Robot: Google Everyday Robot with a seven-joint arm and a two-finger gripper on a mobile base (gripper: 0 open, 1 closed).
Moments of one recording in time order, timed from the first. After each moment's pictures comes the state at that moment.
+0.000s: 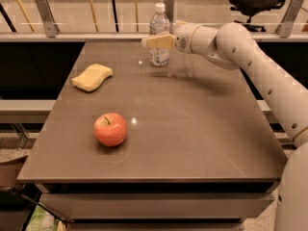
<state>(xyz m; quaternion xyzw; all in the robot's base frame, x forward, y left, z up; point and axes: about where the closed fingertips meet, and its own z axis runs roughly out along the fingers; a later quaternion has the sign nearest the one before) 0.818 -0.034 0.924 -0.31 0.67 0.27 0.62</state>
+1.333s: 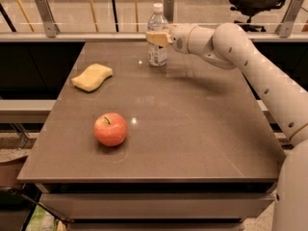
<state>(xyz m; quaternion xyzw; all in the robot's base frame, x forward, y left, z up) 0.818 -0.021 0.922 -0.31 0.67 0.28 0.61</state>
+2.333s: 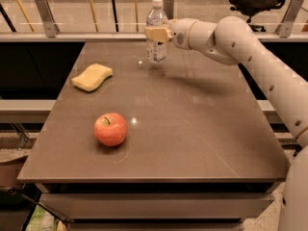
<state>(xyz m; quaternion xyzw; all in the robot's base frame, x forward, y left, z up) 0.805 -0.019 0.941 -0.31 0.67 0.29 0.61</state>
